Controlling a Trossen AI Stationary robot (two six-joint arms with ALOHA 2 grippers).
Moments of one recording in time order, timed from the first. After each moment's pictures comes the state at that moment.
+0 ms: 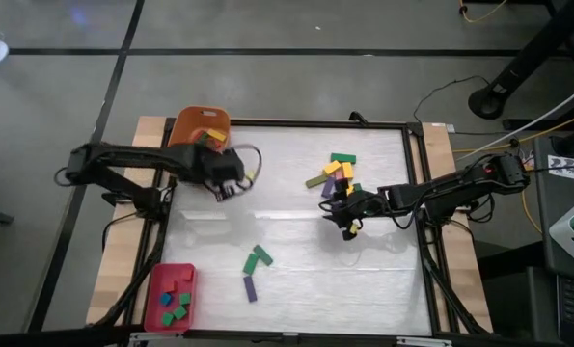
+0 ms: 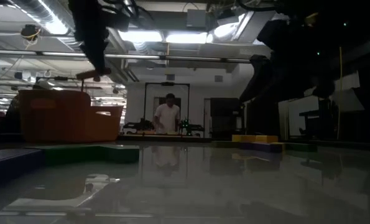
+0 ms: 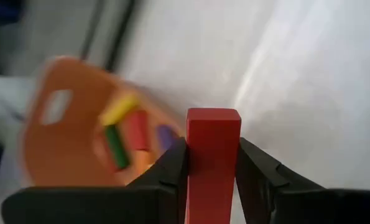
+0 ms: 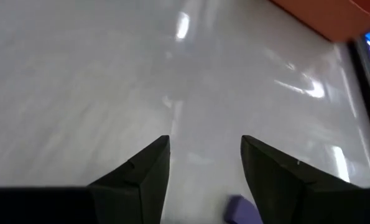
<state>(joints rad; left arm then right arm) 0.06 1.33 1.17 -1.19 -0.56 -0.28 0.13 1.33 0.60 0.05 0.22 -0.34</state>
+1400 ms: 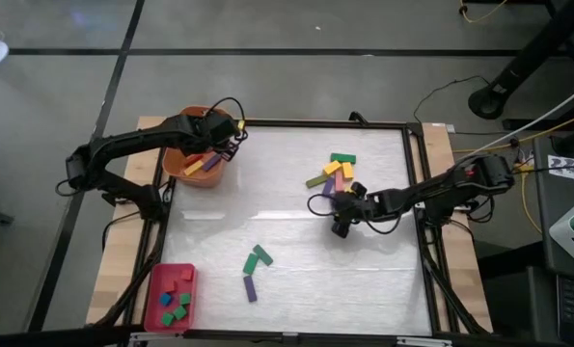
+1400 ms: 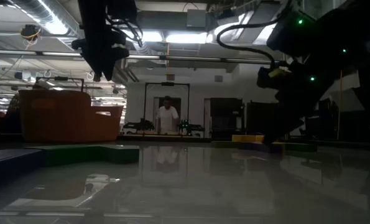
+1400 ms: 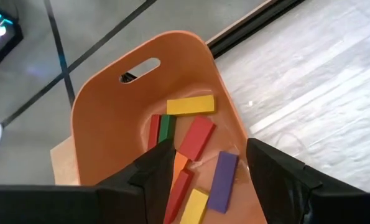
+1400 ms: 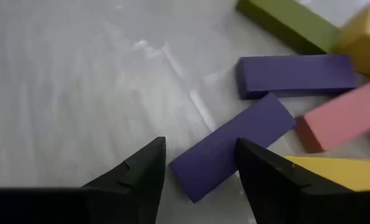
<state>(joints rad) 0.44 1.33 1.17 -1.08 -0.65 -0.46 0.13 1.49 0.60 -0.13 0.36 0.49</state>
